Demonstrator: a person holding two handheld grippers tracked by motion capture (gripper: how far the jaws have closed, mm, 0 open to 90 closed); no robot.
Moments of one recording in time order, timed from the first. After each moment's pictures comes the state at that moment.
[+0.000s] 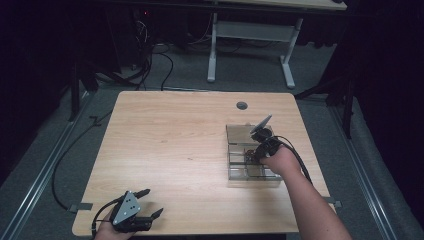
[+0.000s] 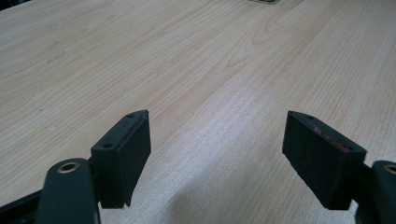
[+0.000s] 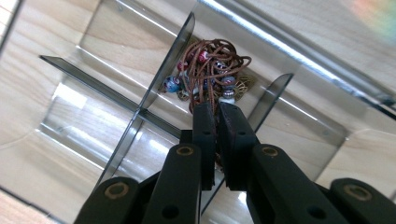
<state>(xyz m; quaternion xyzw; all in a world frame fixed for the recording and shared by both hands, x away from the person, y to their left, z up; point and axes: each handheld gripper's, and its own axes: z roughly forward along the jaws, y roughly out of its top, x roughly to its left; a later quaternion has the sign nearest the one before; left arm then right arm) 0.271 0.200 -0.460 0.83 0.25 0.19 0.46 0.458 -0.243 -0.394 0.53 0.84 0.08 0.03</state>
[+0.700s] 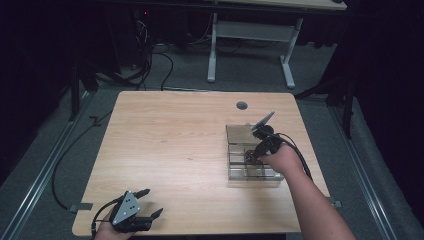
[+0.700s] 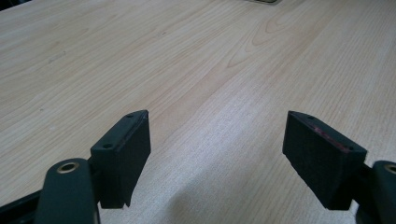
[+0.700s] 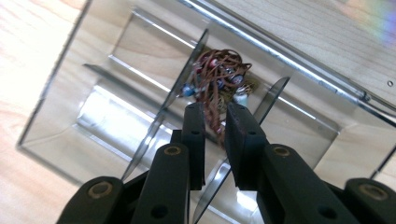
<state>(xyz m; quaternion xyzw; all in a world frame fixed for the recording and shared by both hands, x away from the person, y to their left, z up) 0.271 0.201 -0.460 0.83 0.25 0.20 0.46 0.452 -0.242 -0.372 0.53 0.84 0.10 0.03</state>
